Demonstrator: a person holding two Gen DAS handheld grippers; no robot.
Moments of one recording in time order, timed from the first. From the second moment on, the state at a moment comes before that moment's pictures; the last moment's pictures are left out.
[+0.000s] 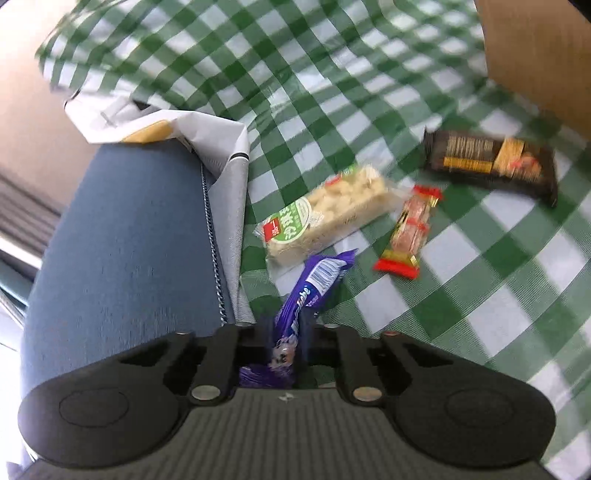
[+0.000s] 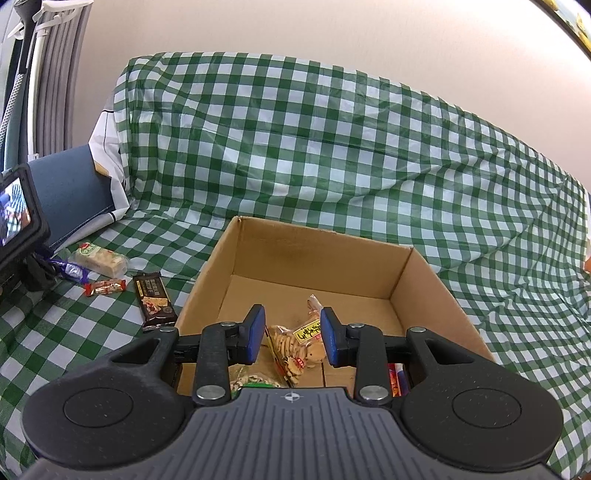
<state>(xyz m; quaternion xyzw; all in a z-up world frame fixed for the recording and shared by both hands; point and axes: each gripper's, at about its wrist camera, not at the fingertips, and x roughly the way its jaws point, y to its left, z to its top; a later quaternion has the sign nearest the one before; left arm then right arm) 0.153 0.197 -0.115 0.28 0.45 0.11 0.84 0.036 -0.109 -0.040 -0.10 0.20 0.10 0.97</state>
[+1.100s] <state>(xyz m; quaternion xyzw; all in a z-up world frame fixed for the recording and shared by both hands) 0.143 0.253 -0.091 -0.22 0.51 0.11 0.82 0.086 0.048 -0.035 -0.13 0.28 0.24 0.92</state>
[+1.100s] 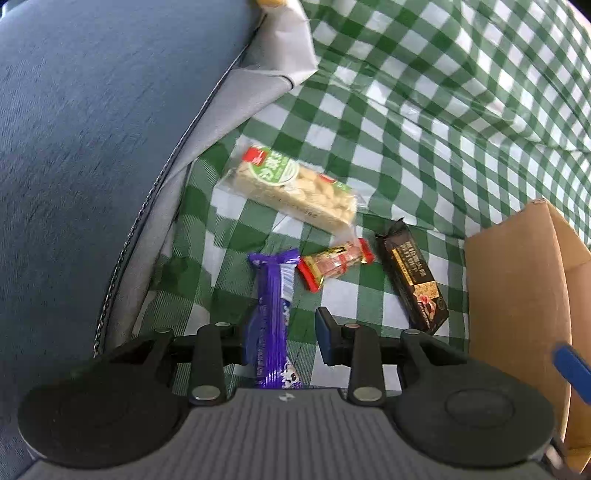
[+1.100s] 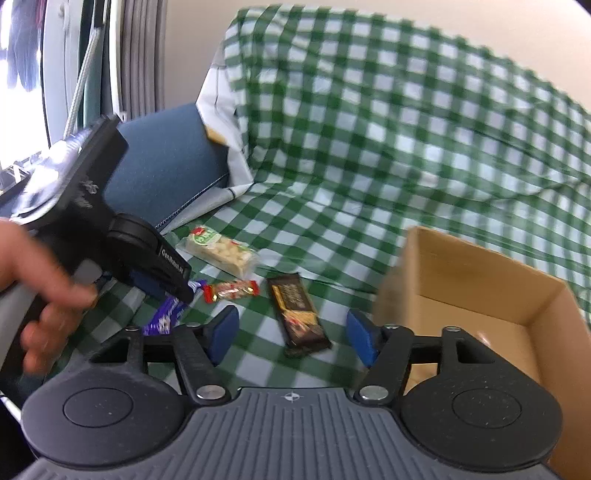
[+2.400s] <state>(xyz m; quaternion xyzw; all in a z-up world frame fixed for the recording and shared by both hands) 0.137 0.250 -0.102 -0.18 0.53 0.11 0.82 0.062 0.020 -0.055 -0.04 0.39 0.25 0.89</state>
